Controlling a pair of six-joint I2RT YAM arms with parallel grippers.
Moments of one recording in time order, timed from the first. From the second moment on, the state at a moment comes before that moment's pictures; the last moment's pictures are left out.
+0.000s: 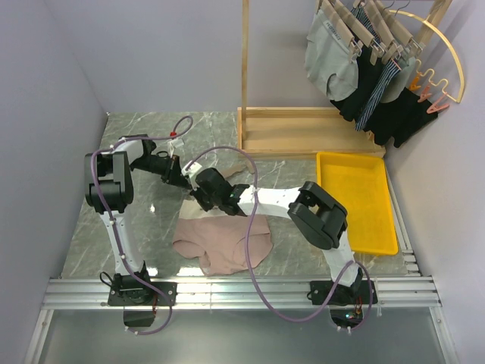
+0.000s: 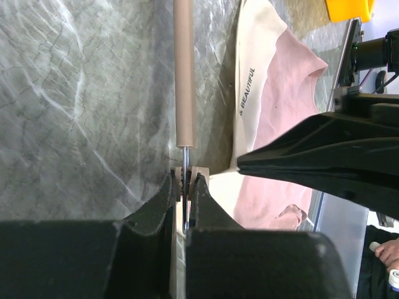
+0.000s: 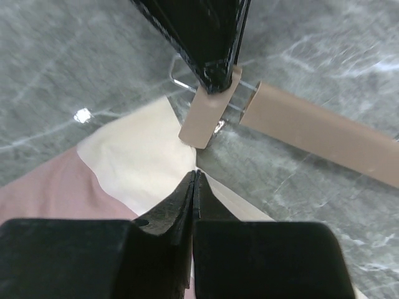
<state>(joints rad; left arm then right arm) 0.07 2.15 1.50 -1.03 1.08 0.77 1.01 2.06 1.39 0.02 0.09 0.06</state>
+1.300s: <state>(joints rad) 0.09 2.21 1.59 -1.30 1.19 1.05 1.01 2.04 1.39 0.04 0.13 -0.01</state>
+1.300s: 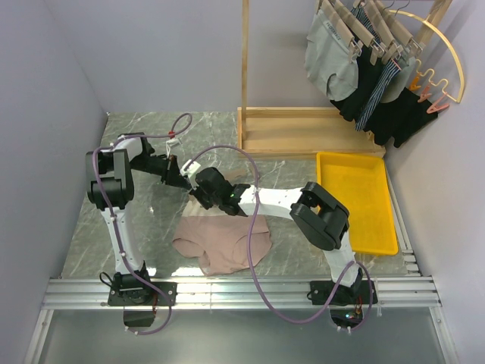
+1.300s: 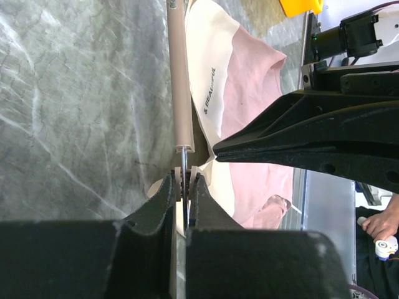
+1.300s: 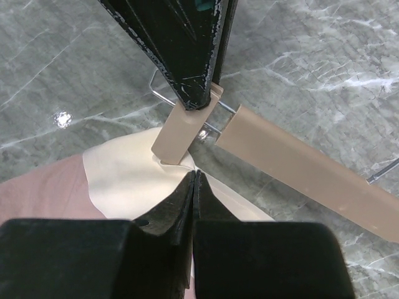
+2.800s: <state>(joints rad) 0.10 2.21 1.63 -1.33 1.24 1.12 1.01 2.04 1.39 0.04 0.12 -0.01</state>
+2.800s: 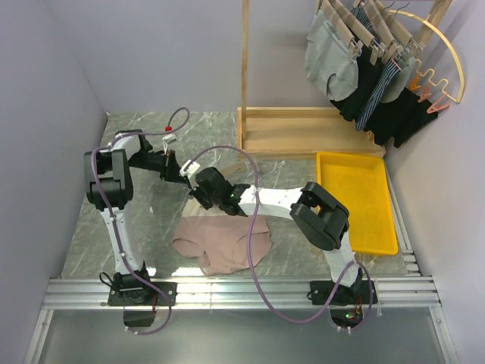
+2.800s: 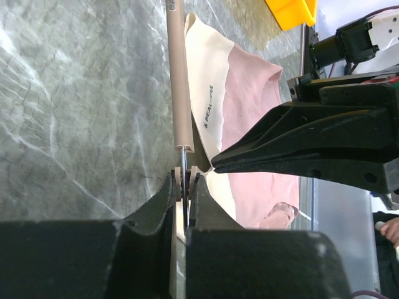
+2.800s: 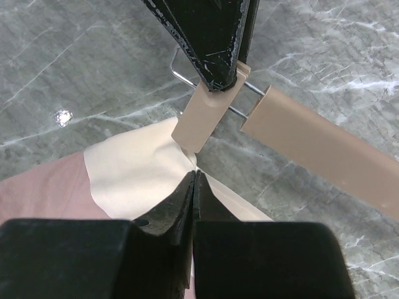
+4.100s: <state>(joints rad) 0.05 2.21 1.51 -1.33 1.24 1.33 1.01 2.04 1.38 0.03 0.12 -0.03</state>
